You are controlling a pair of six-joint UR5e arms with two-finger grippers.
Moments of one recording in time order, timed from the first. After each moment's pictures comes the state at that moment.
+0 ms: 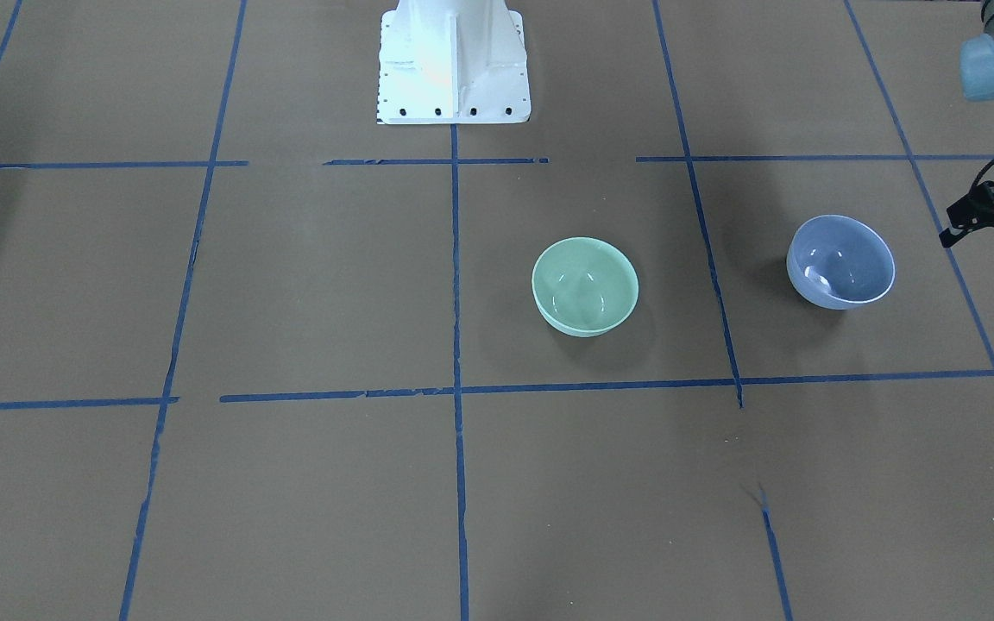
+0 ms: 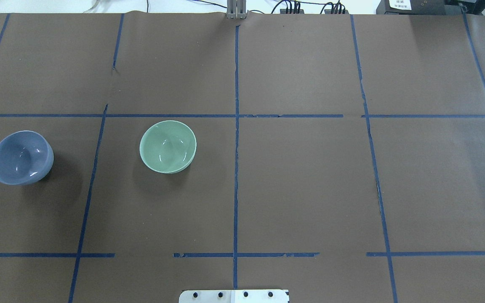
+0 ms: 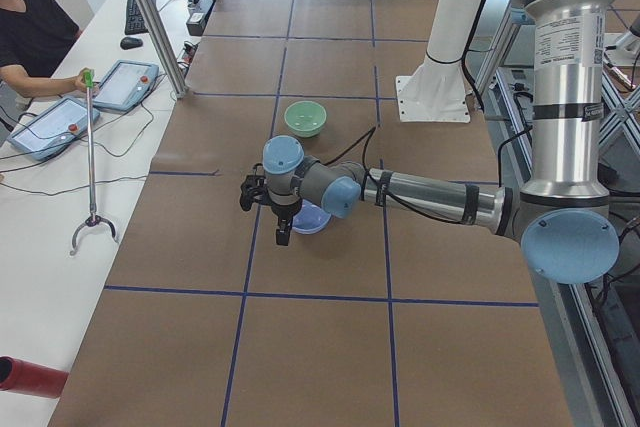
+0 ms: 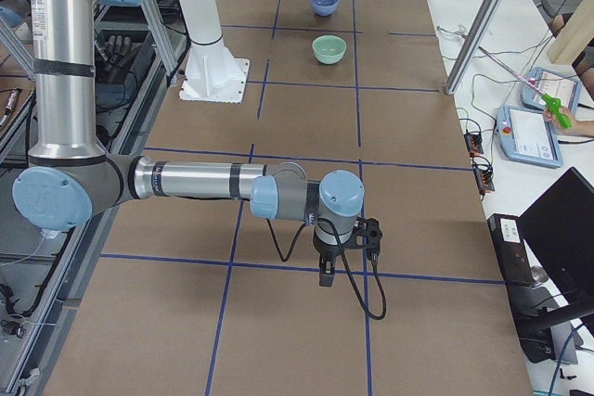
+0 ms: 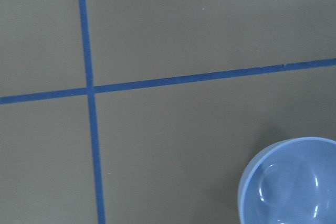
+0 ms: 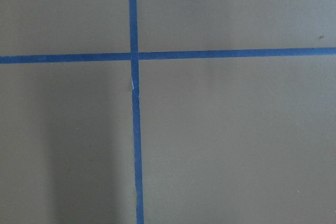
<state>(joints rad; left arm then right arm) -1.24 -1.49 -1.75 -1.91 -2.32 -0.47 1.58 -1.62 1.64 -1.63 2.28 0.02</state>
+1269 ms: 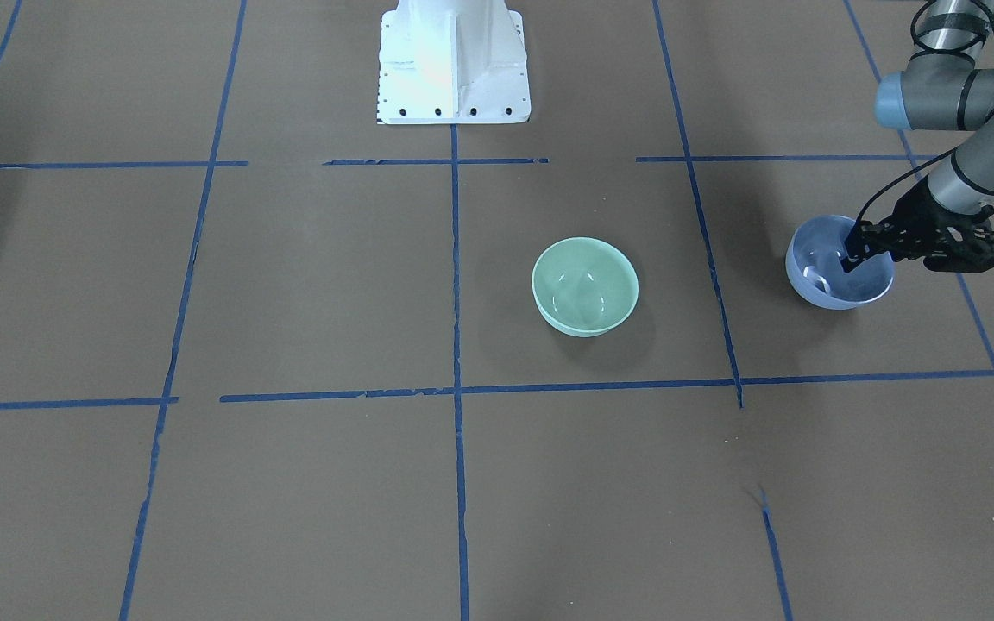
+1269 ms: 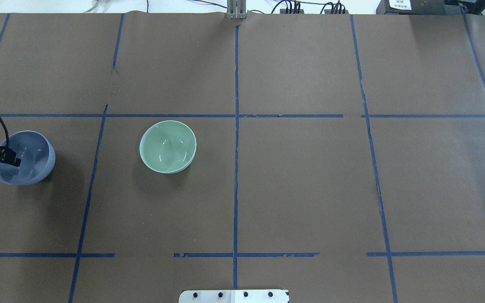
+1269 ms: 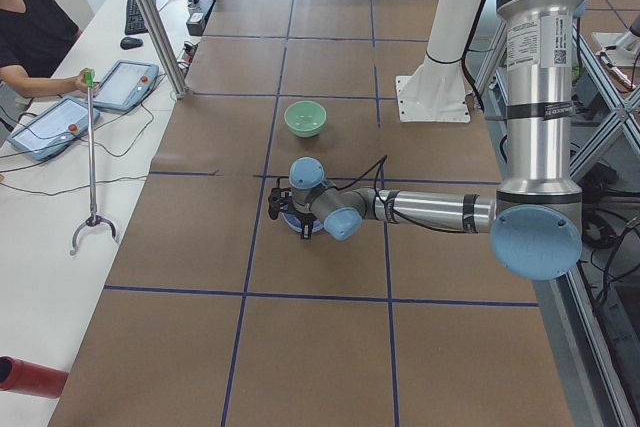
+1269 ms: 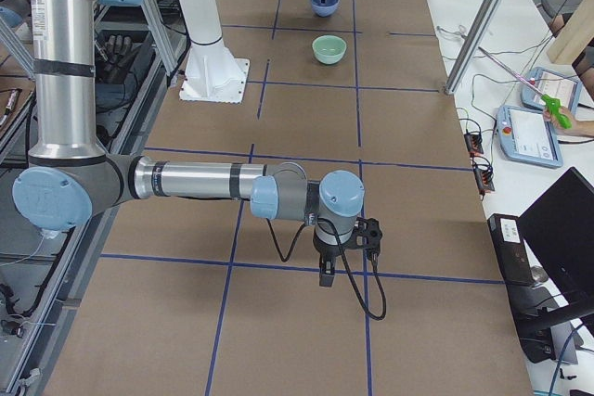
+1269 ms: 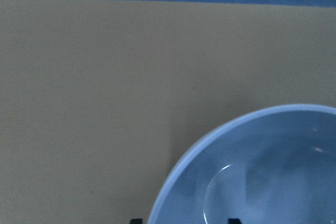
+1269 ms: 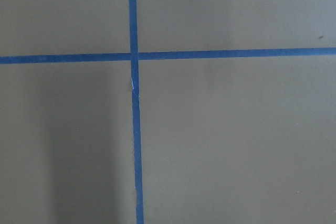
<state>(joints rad) -0.99 -1.48 -1.60 -2.28 -2.24 -0.80 1.58 -1.62 1.64 -1.63 2.28 0.02</state>
